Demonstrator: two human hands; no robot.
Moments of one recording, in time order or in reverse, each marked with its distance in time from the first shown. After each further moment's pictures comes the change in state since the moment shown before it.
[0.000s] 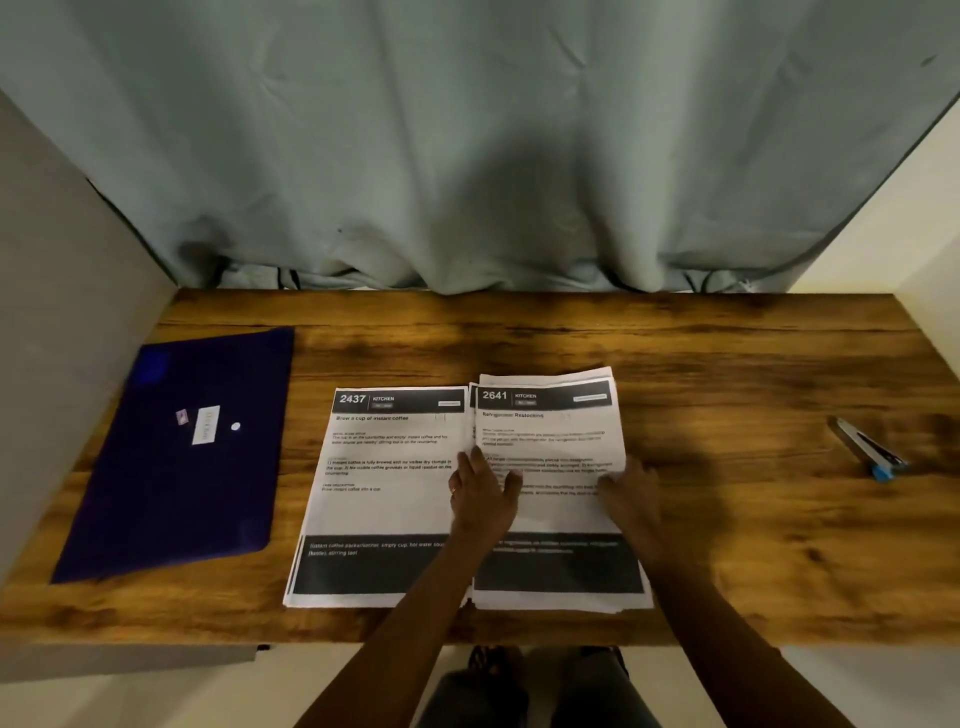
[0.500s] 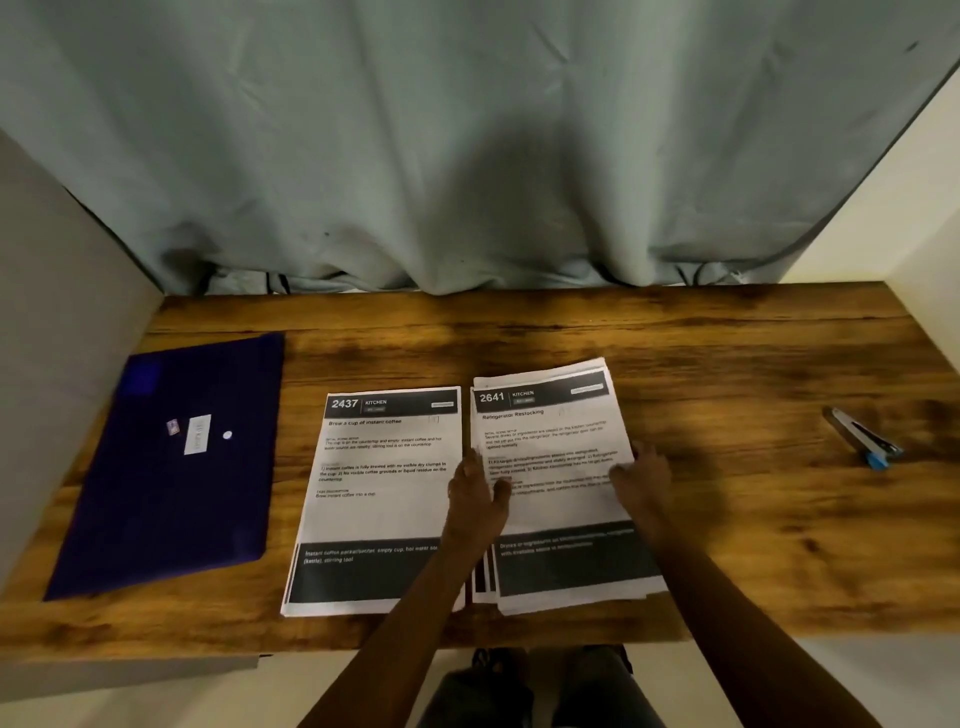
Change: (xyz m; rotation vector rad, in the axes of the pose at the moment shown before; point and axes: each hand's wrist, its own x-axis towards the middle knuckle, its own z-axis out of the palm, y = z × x) left_hand 0.003 -0.014 0.000 -0.133 0.003 0.115; right_hand 0.009 -0.003 -0.015 0.036 0.085 0.021
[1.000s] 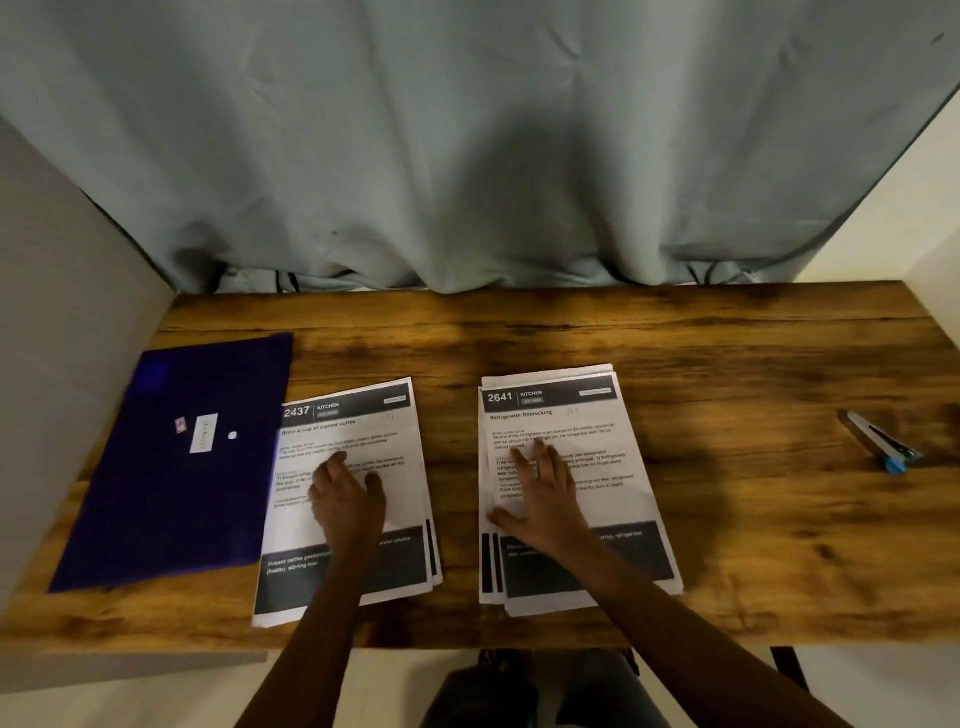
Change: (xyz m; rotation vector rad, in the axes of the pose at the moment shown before) left_hand 0.006 -0.081 -0.101 0.188 0.562 -0.192; right_hand -0.063 -0.038 0.065 -0.495 -0.356 -0.616
